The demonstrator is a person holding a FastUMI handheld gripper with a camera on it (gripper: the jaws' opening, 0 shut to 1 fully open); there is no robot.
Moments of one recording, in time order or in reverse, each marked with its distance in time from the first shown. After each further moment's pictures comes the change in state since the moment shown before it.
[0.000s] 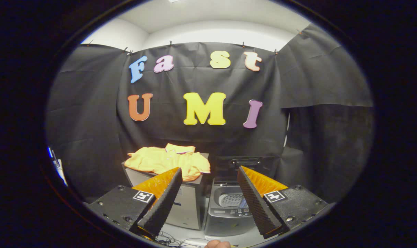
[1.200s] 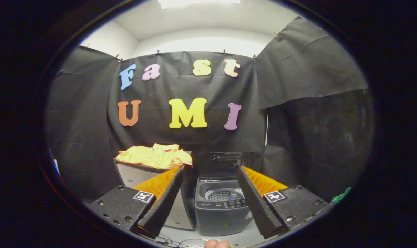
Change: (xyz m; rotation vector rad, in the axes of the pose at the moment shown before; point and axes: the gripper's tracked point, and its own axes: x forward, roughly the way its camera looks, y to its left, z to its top) arm -0.096 -0.068 -0.062 0.050 -0.106 -0.148
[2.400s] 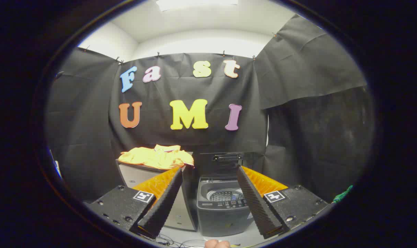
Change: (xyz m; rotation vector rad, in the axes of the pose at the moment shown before) arm -0.006 0.000 -0.001 0.016 -0.010 0.015
